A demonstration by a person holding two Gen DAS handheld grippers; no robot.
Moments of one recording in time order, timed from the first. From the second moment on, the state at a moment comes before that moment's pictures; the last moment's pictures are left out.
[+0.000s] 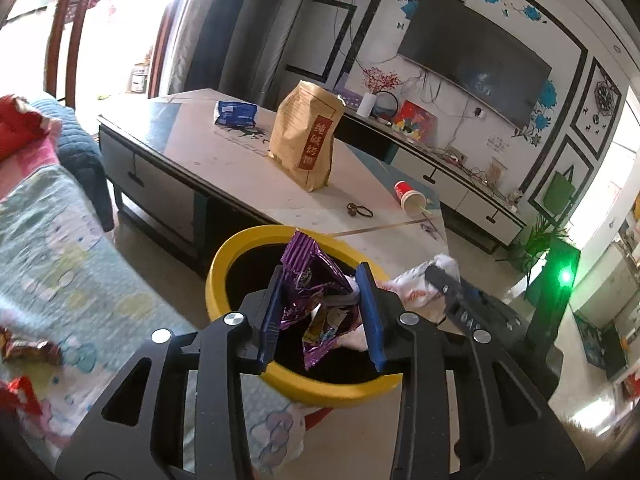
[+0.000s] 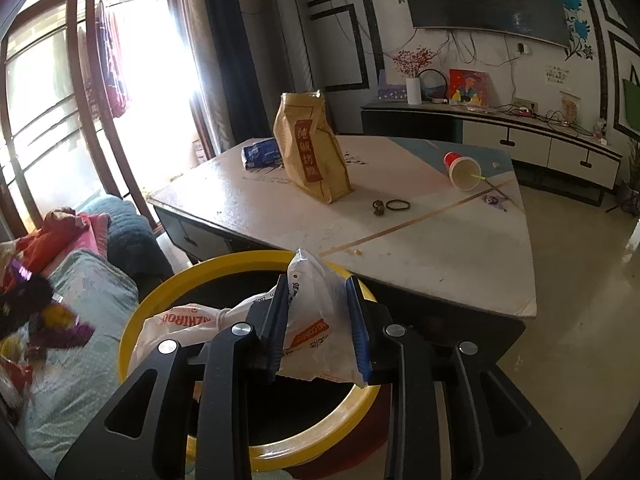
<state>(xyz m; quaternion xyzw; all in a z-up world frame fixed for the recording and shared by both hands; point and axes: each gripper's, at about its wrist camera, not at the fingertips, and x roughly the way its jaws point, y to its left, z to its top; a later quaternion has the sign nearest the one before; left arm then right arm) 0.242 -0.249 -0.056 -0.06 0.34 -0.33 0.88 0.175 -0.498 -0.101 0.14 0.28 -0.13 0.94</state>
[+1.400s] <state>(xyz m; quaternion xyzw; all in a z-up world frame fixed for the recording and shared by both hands) 0.213 -0.160 -0.022 -0.07 0.28 -0.25 0.92 0.142 -0.408 -0.040 0.14 0.25 0.00 0.96</state>
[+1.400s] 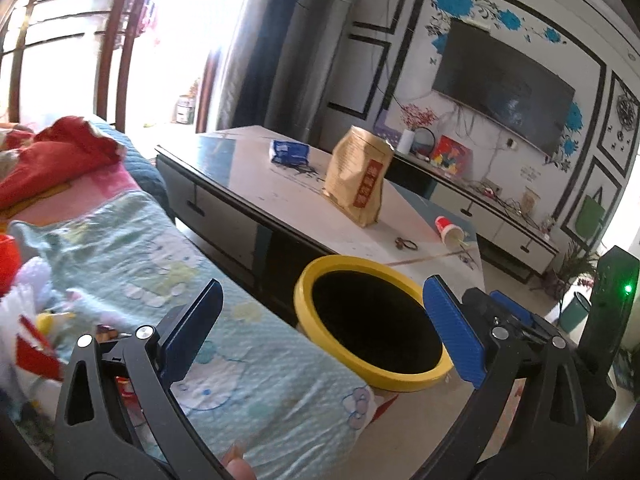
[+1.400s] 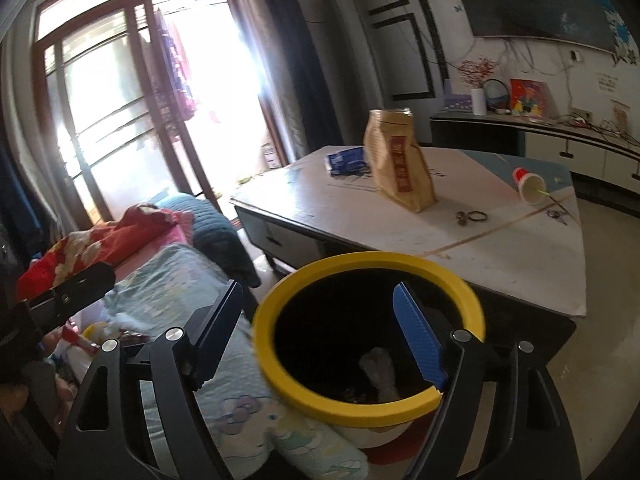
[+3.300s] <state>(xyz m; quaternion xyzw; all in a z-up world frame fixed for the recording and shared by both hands) 0.199 0.106 -0.014 -0.13 0.25 -0.03 0.96 0.168 -0.160 -0.042 0.01 0.31 0.28 0.91</state>
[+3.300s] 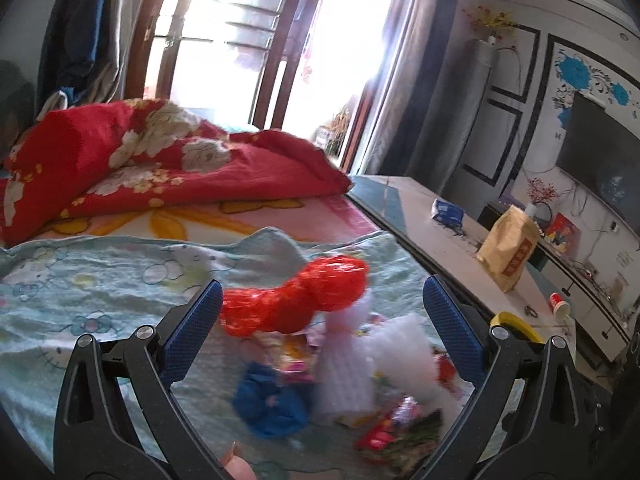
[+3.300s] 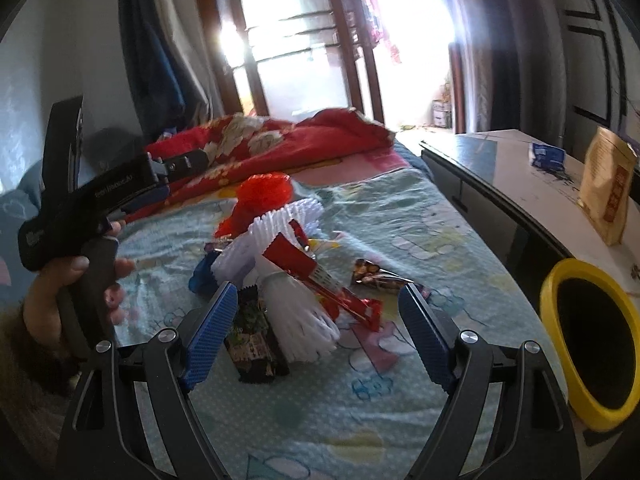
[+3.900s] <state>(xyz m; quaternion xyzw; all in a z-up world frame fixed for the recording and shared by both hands) 0.269 0.090 -0.038 -0.08 0.35 -0.08 0.93 0.224 -0.127 -0.057 -0.02 0.36 0.35 0.86</state>
